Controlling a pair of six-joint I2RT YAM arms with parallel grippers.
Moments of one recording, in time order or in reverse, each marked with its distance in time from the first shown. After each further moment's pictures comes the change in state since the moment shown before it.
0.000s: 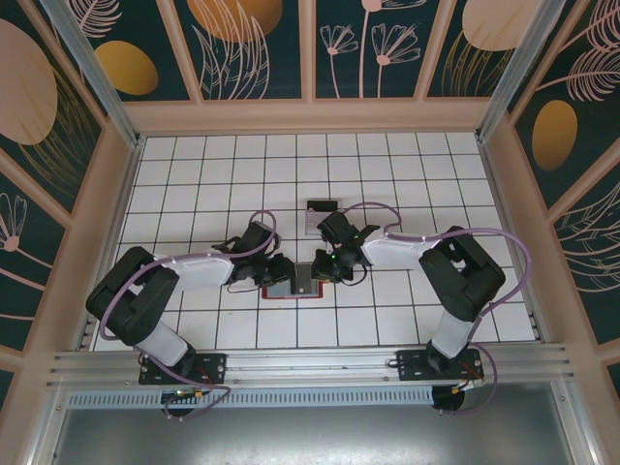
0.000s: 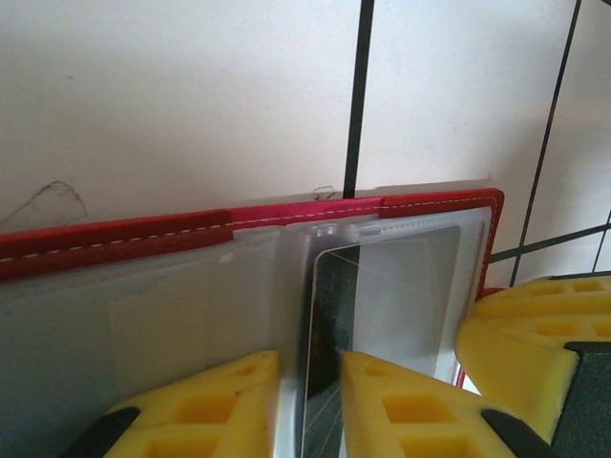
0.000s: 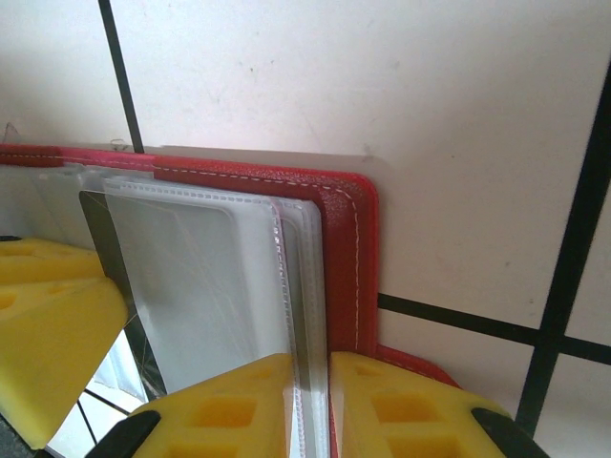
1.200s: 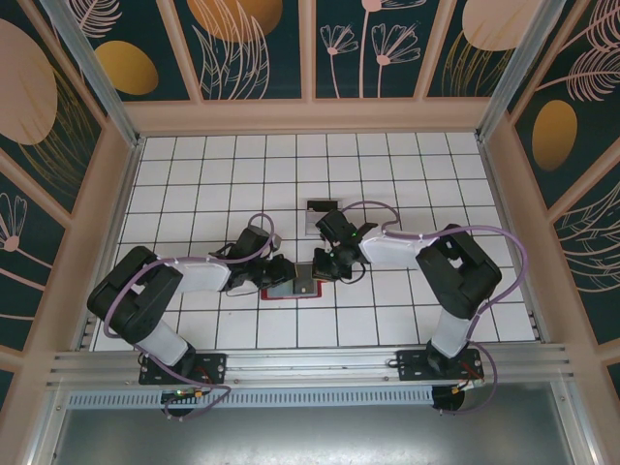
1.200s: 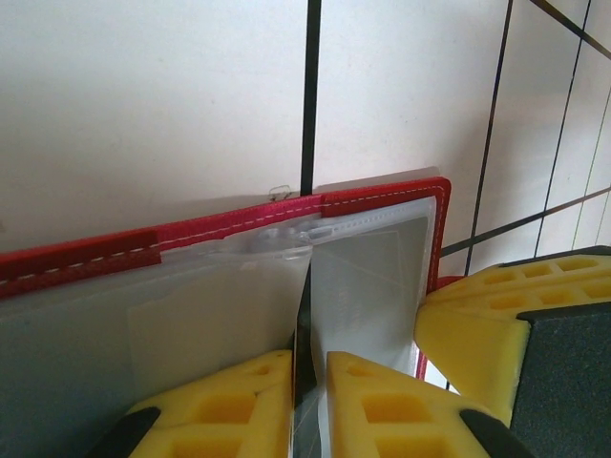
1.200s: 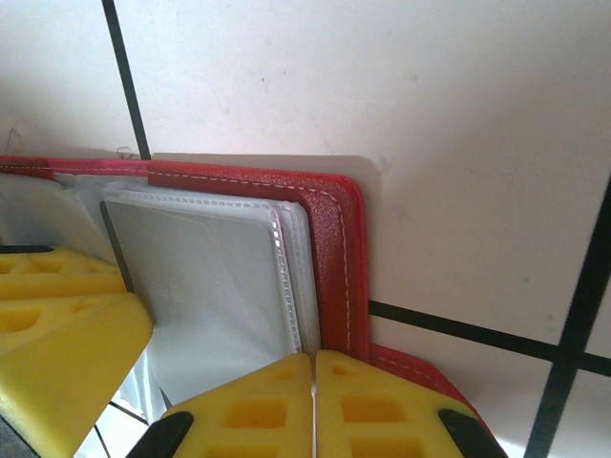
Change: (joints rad) left arm 0.021 0.007 -0.097 0.214 0.092 -0.031; right arm 0.000 0.032 0.030 -0.014 -0.018 -0.001
